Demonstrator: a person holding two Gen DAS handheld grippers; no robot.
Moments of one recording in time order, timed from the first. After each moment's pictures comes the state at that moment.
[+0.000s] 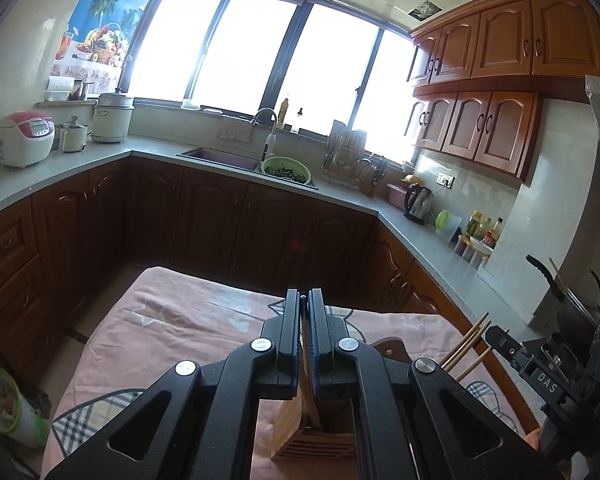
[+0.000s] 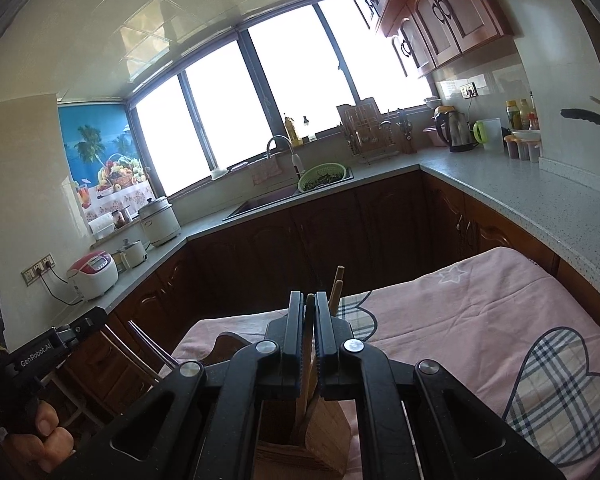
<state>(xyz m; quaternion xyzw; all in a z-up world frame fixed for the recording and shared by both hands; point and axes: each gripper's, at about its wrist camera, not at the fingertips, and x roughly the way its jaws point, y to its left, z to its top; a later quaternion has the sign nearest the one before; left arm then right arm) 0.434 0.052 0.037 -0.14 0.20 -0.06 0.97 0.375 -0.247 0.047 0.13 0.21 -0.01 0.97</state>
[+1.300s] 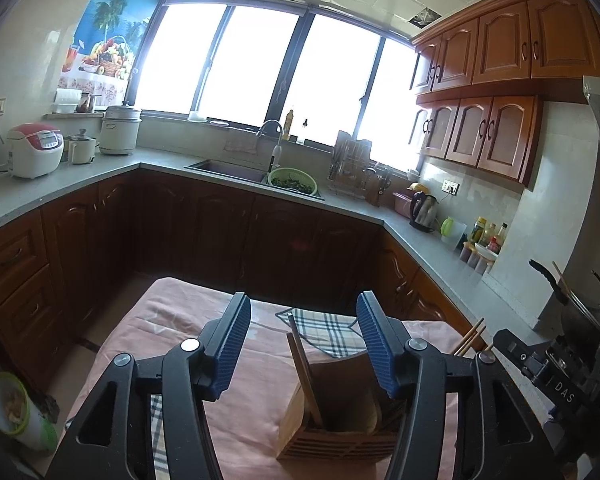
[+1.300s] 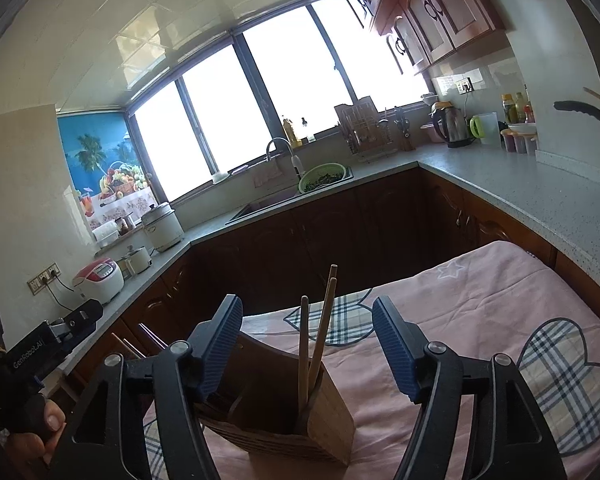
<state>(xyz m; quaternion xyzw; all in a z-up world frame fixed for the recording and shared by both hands) 0.406 0.047 0.034 -0.13 0.19 -0.05 0.97 0.361 -0.252 0.050 0.15 0.20 -0.01 0.97</state>
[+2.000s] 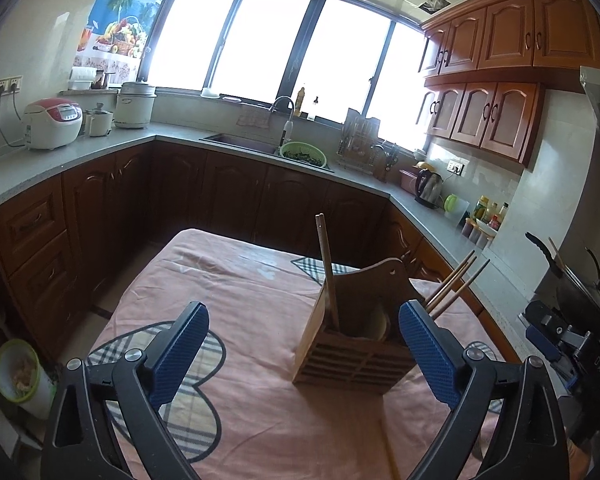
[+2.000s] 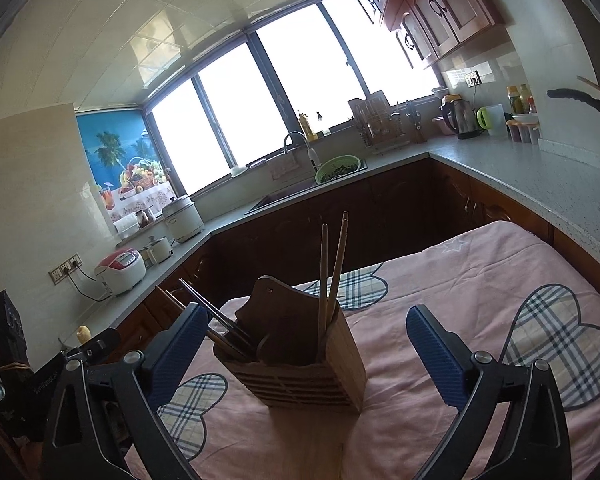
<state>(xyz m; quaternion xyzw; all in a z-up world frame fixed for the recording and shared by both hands) 0.333 0.056 0.034 -0.14 0.23 -0.04 0.96 0.295 -0.246 0.044 0.16 0.21 0.02 0.97</state>
